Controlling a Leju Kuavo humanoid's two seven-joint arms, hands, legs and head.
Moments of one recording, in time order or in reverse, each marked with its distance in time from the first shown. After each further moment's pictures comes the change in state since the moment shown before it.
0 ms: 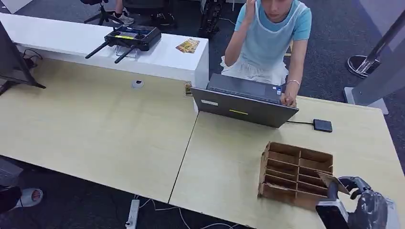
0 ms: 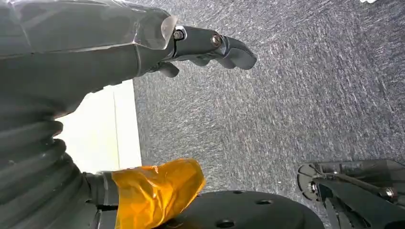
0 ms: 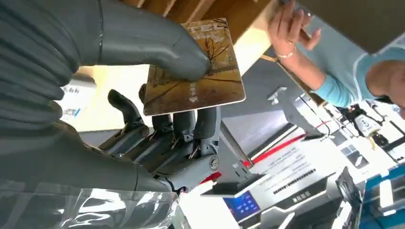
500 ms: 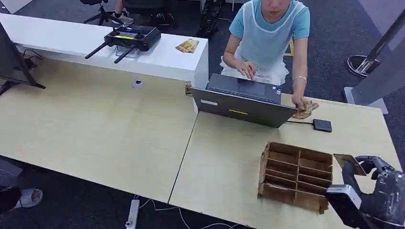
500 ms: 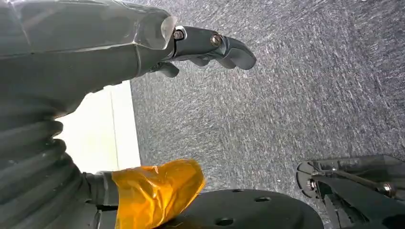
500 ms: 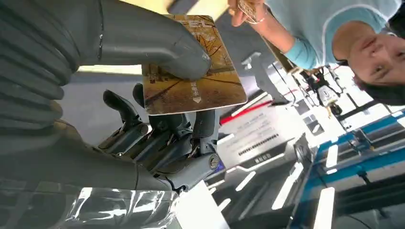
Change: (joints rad) left arm -0.002 0.007 0.000 0.000 -0.018 -0.013 -0.011; right arm -0.151 -0.080 0.002 -0.043 0.086 0.040 0.010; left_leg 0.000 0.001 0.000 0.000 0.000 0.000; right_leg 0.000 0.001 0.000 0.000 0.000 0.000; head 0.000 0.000
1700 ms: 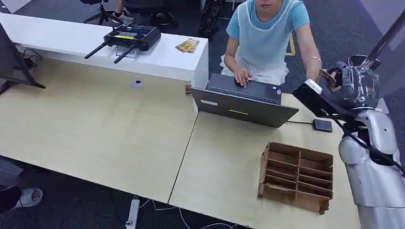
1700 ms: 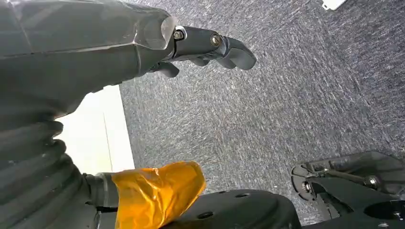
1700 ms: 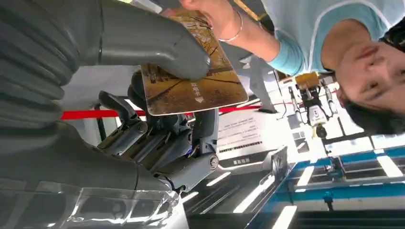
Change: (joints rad) left arm -0.019 0.018 -0.071 0.000 -0.046 -0.030 0.000; right arm -0.799 0.031 0.300 0.668 0.135 0.157 0.172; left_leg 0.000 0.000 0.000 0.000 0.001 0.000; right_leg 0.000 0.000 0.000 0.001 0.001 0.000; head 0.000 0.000
